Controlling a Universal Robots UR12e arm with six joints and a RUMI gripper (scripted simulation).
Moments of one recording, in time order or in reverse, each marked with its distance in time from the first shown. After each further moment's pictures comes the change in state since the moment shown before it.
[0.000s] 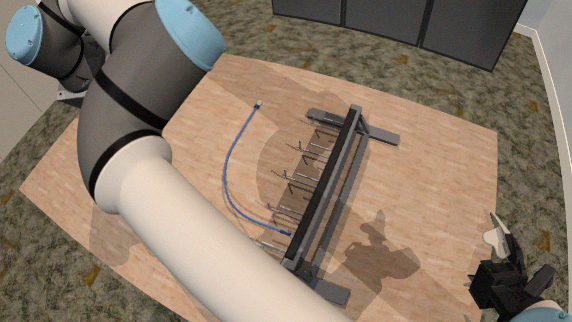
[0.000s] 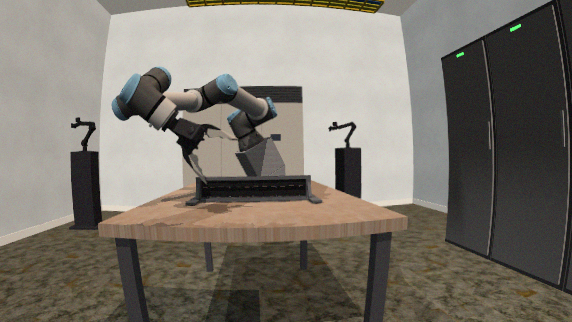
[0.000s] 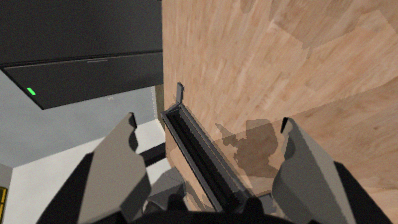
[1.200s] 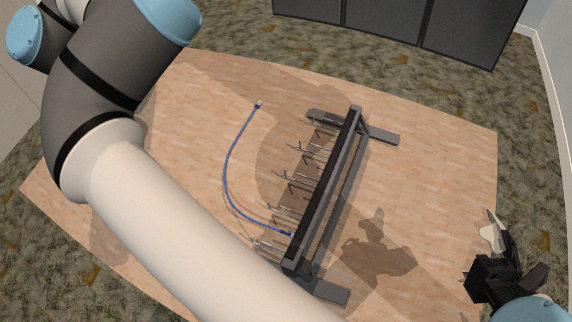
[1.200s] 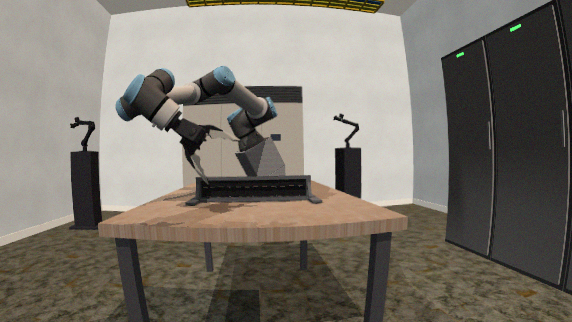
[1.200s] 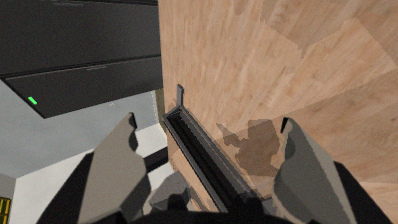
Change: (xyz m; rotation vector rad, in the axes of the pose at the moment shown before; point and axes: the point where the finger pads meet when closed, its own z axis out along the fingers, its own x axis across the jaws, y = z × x) arm -0.002 0.007 0.008 0.019 0.013 0.042
